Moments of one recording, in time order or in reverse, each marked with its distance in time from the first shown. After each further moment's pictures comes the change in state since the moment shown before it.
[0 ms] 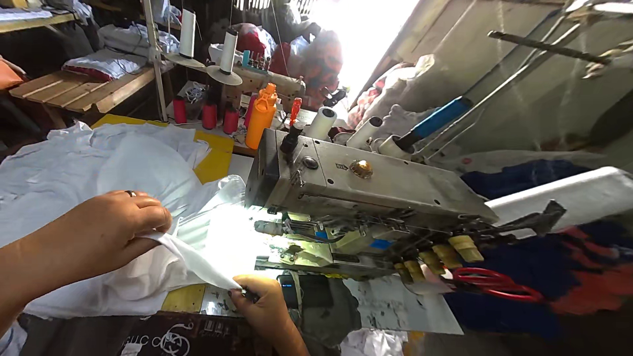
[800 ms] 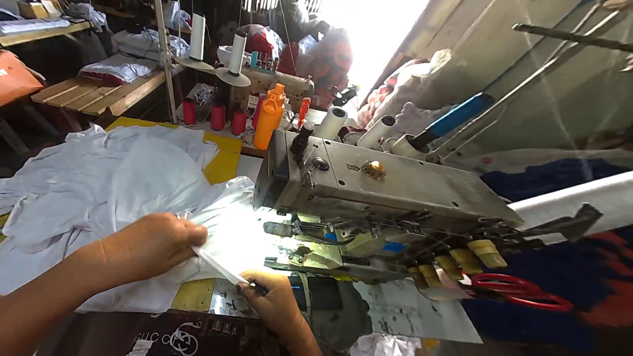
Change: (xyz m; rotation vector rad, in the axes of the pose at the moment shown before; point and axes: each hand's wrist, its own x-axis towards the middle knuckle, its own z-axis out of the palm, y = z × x) left_hand 0.018 0.020 0.029 -0.081 -0.152 0.105; right_hand 0.012 -0.001 -0.005 -0.065 -0.032 0.036
